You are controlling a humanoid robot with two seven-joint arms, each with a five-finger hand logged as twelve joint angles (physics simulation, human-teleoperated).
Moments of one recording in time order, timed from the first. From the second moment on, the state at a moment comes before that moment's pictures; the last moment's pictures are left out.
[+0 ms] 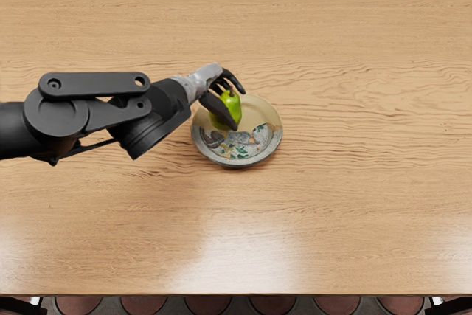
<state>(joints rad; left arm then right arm) -1.39 0.28 0.13 -1.33 0.42 0.45 0.39 -0.06 0.00 -0.04 0.26 -0.04 0.03 0.06</state>
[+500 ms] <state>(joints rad) -1.36 0.27 0.14 -1.33 0.41 0.45 0.39 -0.06 0.00 -0.04 0.26 -0.04 0.03 0.06</state>
